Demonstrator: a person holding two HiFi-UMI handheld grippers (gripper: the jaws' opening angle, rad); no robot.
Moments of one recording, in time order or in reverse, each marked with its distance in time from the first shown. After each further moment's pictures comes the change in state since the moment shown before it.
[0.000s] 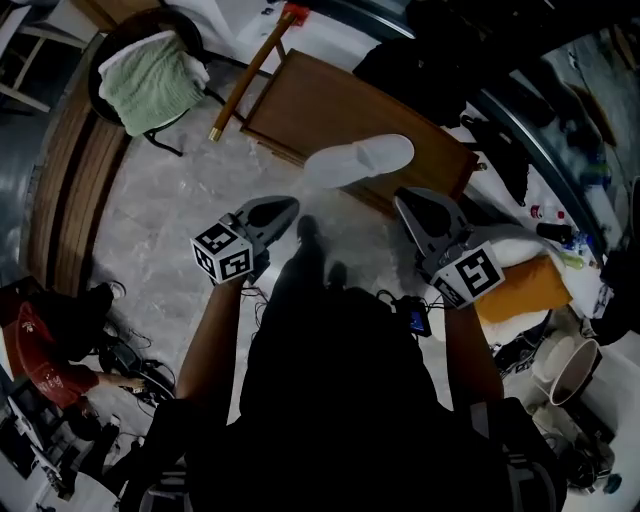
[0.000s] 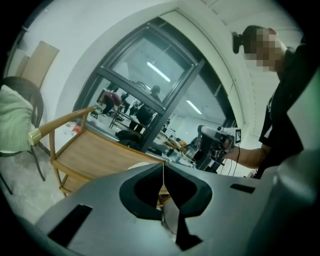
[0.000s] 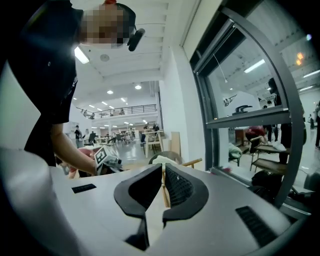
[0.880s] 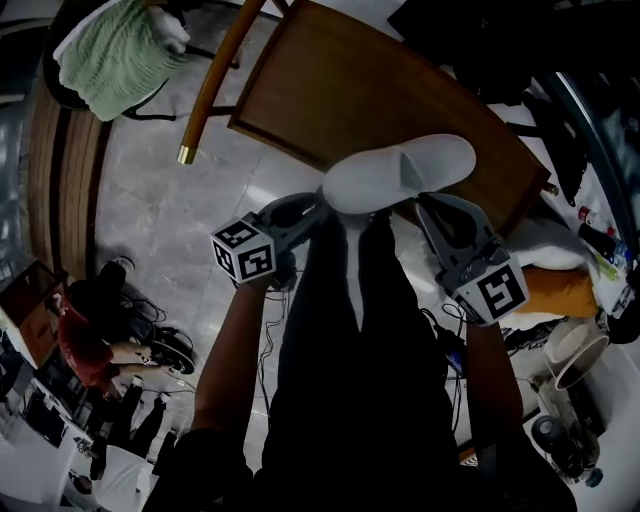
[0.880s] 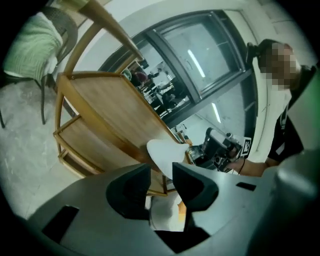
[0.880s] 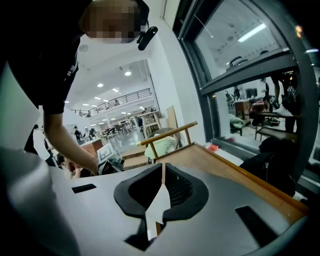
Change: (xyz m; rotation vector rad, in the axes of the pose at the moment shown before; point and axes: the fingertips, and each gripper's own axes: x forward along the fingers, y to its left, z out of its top) left arm 0.083 0.140 -0.110 -0.432 0.137 0.037; right arm 0.104 -0.084 -0.152 0.152 0.233 0.040
